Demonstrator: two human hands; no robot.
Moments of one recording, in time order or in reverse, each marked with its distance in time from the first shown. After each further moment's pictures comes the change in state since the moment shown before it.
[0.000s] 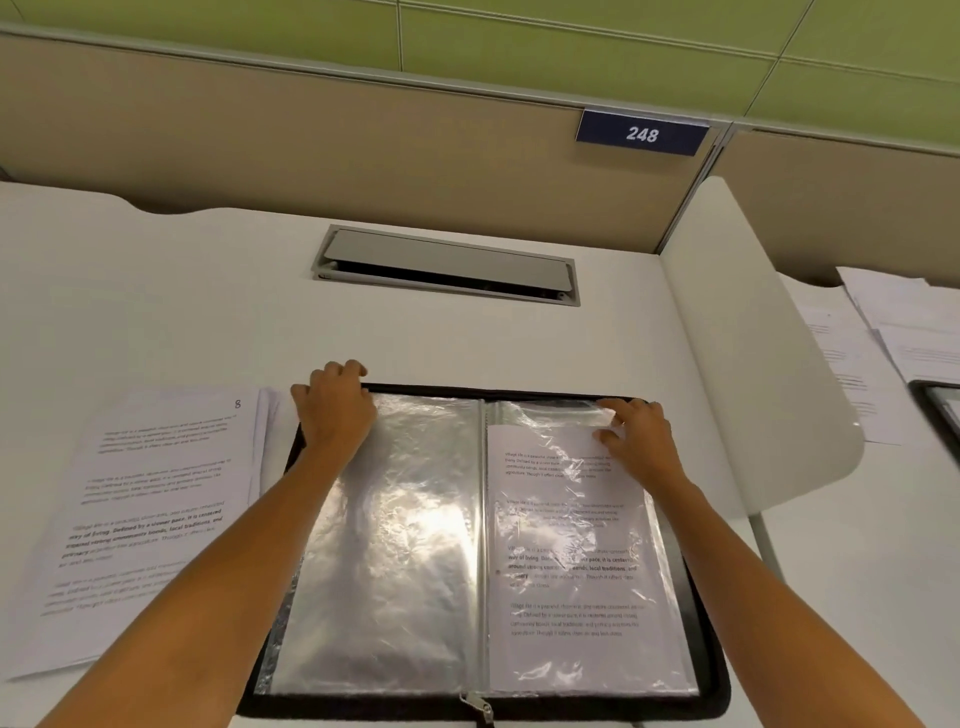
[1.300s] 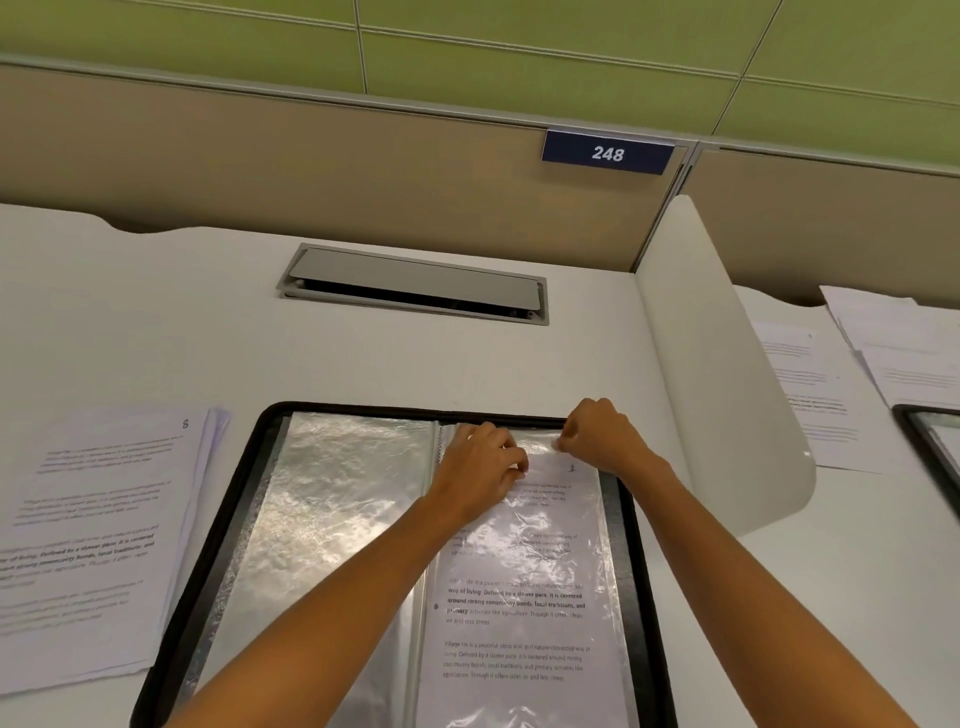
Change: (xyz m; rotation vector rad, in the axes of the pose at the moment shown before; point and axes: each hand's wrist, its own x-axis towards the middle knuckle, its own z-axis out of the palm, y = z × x) left_hand -0.069 0.189 0.037 -0.221 -0.145 0.681; right_hand 0.048 -0.001 -0.033 -0.228 -0.330 -0.061
